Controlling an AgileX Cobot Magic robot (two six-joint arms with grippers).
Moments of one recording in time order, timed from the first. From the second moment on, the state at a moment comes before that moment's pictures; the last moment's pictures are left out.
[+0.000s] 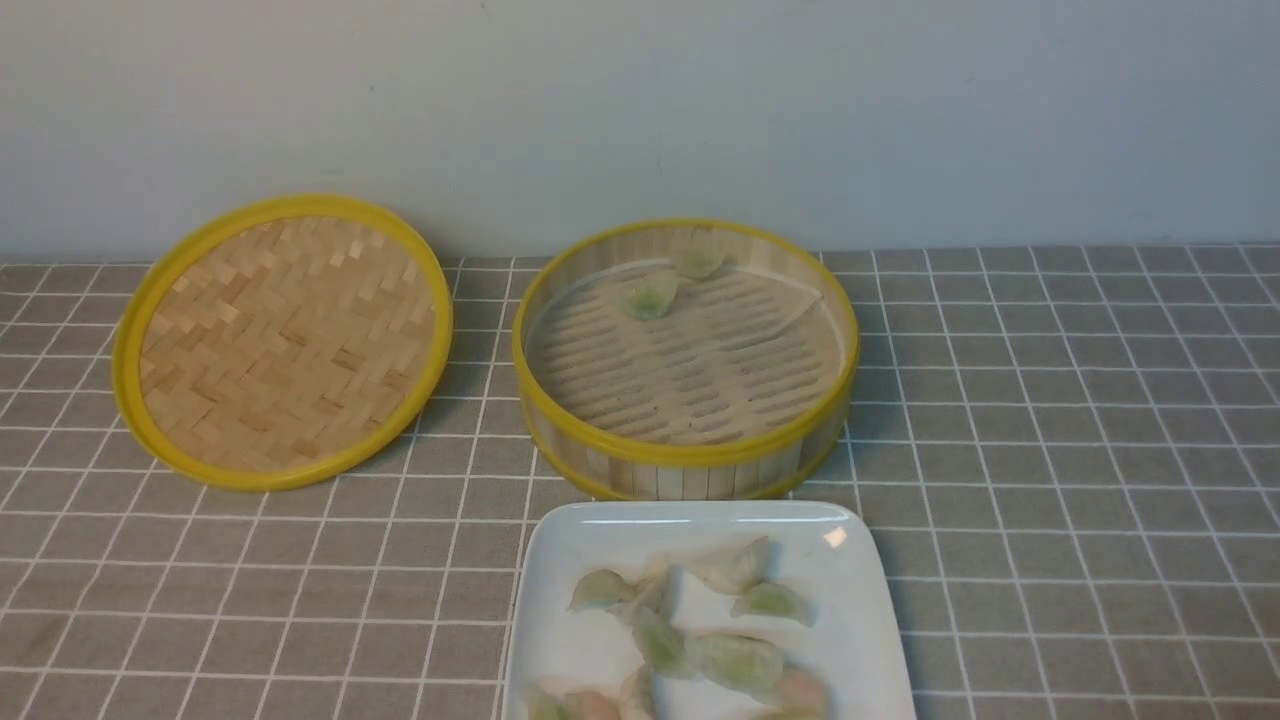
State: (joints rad) right arm 0.00 -0.02 0.02 -0.09 0.39 0.17; left arm -0.03 -0.01 0.03 -0.65 -0.32 -0.03
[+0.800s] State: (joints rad) right arm 0.00 -0.02 0.03 0.19 -0.06 0.25; left arm -0.03 1.21 -1.13 -0.49 0.86 0.28
